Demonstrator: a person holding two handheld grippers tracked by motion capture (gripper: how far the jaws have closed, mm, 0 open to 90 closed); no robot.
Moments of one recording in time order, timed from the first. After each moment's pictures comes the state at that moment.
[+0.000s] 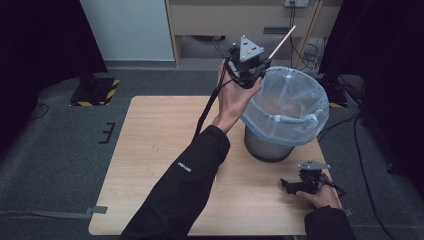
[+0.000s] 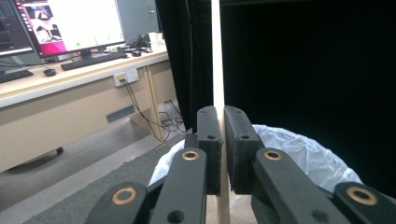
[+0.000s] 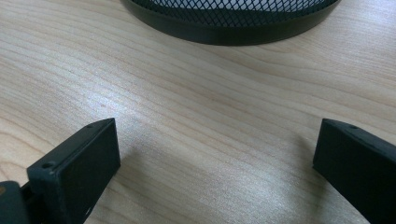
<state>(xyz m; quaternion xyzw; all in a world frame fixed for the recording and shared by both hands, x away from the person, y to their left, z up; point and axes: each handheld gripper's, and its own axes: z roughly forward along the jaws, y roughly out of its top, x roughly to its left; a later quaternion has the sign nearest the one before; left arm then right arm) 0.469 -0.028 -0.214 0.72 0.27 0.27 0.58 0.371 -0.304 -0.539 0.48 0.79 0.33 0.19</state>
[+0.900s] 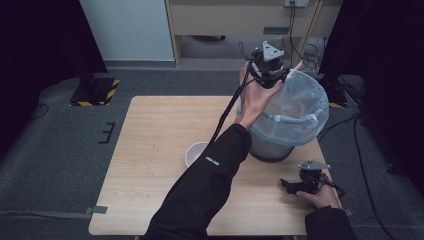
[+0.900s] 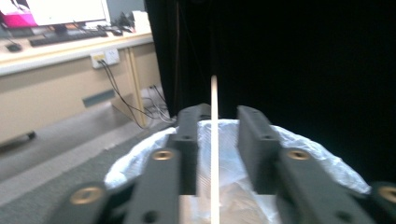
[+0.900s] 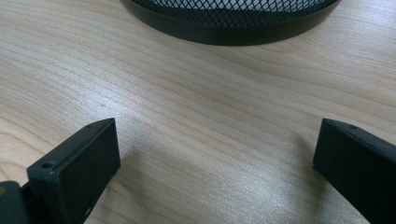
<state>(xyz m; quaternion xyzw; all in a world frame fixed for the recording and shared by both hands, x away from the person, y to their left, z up) 0.502 -0.074 -0.245 0.73 0.28 0.24 0.57 0.371 -0.304 -0.539 0.48 0.79 0.33 0.19</state>
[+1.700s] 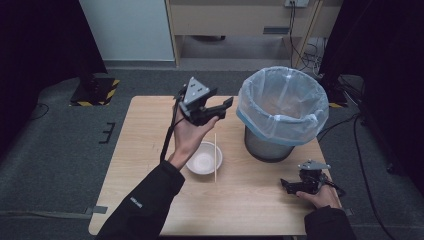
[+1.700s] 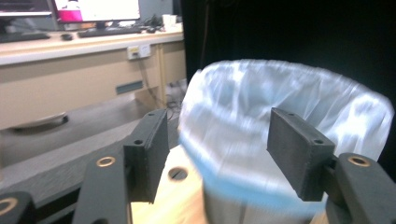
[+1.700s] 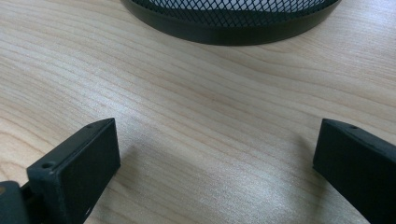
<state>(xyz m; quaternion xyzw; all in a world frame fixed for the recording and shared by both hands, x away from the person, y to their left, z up) 0.419 0.087 -0.306 0.71 0.32 0.26 0.57 0.371 -0.304 -0.539 0.48 0.79 0.33 0.19</state>
